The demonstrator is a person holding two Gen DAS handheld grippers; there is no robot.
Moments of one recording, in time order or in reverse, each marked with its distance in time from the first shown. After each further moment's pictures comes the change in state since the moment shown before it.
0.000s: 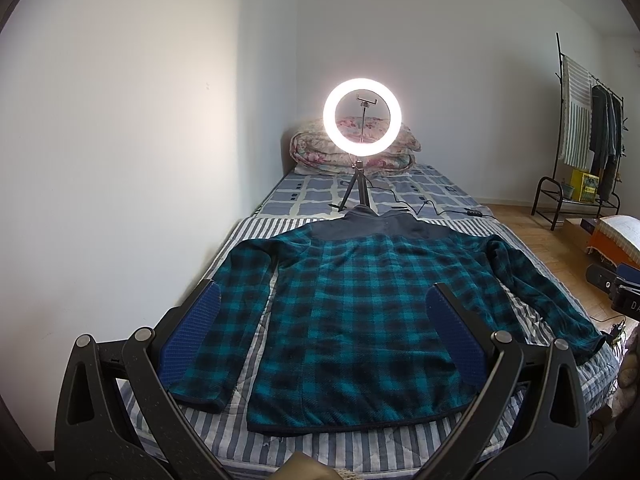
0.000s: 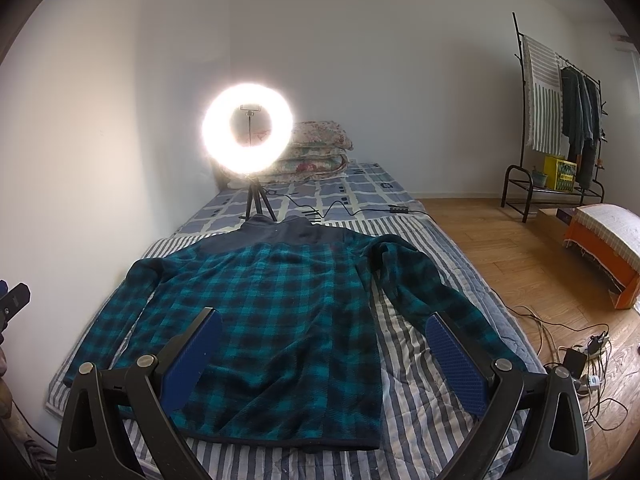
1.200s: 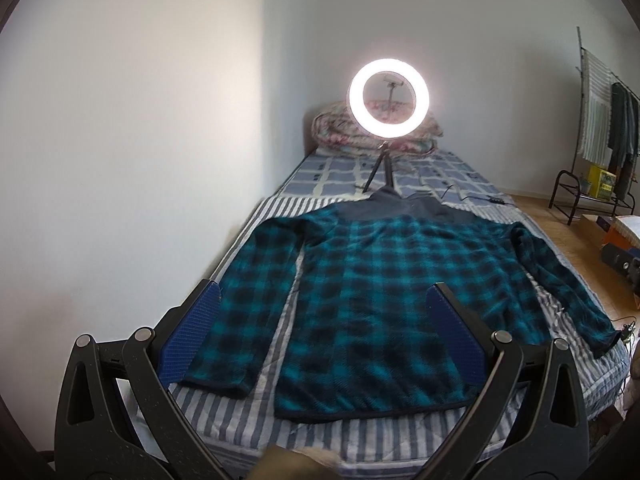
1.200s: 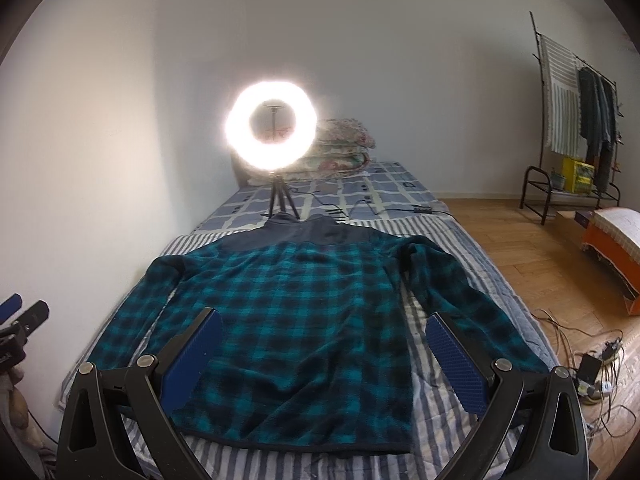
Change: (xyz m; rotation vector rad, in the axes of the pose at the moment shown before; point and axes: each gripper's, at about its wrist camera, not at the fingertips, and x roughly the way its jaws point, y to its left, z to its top) left arm 0.019 0.041 -0.016 -0.036 0.067 0.070; right arm 0.005 0.032 0.001 -0.026 -0.011 0.084
